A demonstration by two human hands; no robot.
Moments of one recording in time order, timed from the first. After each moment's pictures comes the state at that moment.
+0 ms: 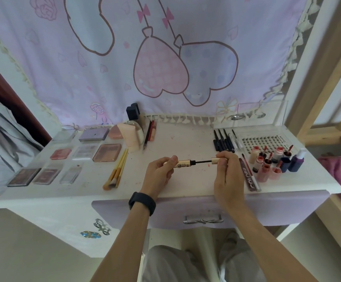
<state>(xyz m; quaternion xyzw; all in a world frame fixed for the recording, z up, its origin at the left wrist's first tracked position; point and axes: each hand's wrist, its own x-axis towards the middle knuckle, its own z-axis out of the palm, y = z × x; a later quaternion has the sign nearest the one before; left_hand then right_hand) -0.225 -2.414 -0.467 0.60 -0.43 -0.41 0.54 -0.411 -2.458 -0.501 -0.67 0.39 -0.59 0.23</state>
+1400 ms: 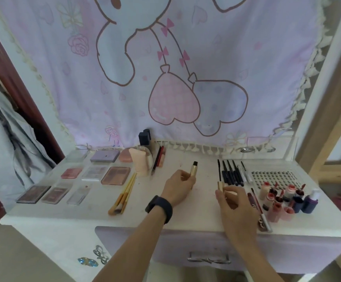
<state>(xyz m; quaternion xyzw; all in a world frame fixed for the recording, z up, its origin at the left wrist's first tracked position) -0.235 -2.467 -0.447 0.71 -0.46 -0.36 0.40 -0.411 -2.456 -0.490 -0.62 0.51 -0.52 0.28</state>
